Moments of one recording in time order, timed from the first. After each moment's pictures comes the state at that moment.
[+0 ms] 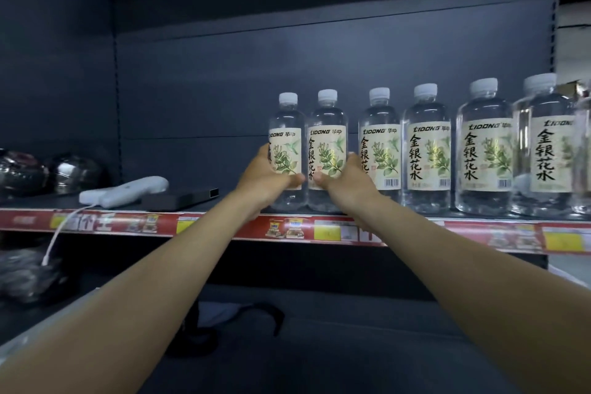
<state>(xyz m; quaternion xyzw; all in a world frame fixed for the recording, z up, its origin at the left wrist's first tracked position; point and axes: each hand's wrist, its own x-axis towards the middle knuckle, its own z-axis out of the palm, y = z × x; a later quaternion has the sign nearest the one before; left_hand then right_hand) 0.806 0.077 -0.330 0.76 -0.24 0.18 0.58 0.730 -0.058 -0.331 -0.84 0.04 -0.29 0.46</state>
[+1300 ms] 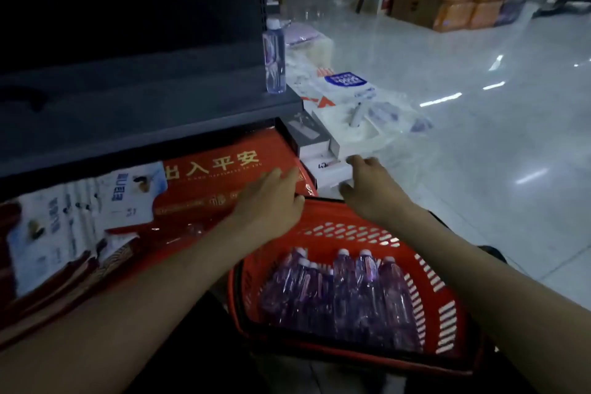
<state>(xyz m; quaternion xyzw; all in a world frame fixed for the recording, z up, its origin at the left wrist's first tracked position) 0.366 -0.108 -0.670 0.86 -0.50 -0.05 0.11 0.237 -0.242 -0.666 -0.90 0.39 -0.08 0.18</state>
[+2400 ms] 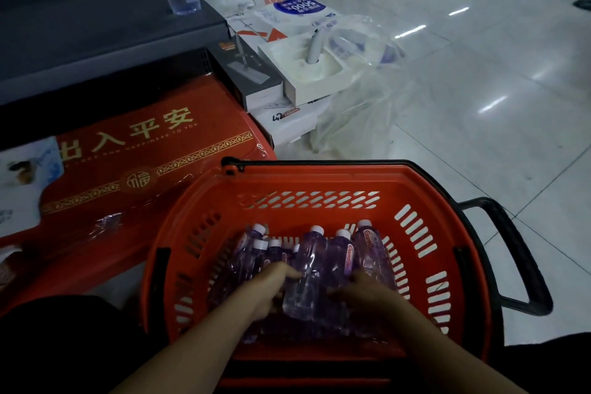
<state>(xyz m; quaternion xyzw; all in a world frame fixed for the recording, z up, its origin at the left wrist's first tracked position) 0.310 -0.167 -0.938 0.71 -0.02 -0.64 0.30 0.144 -0.258 -0.942 -0.58 0.52 0.13 0.62</state>
